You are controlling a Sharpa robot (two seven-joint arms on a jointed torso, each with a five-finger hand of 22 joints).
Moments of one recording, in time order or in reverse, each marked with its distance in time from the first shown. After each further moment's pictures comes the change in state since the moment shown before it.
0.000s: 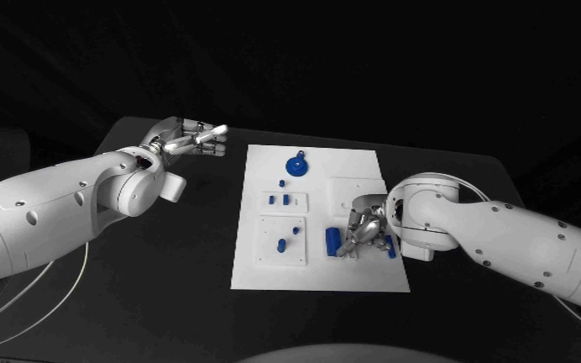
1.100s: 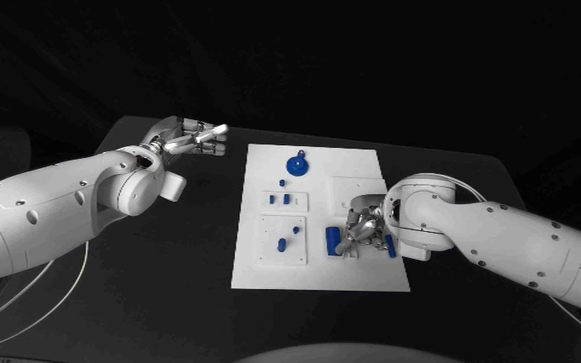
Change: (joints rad) left arm 0.000 0.000 0.000 -0.001 -0.002 0.000 -0.001; left_hand 0.000 0.000 0.000 0.000 0.000 0.000 0.000 0.000 0.000 0.000 0.000 0.000 0.000 0.000 0.000 0.000 0.000 0.000 0.000 0.000 0.000 0.000; right arm -0.005 0.018 0.000 -0.014 -0.016 -0.007 0.000; right_hand -0.055 0.110 0.019 -0.115 0.048 0.006 -0.007 0.000 -0.009 0.004 -0.004 0.013 -0.001 0.000 0.000 0.011 -0.013 0.000 0.000 0.000 0.005 0.000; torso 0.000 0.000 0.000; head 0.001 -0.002
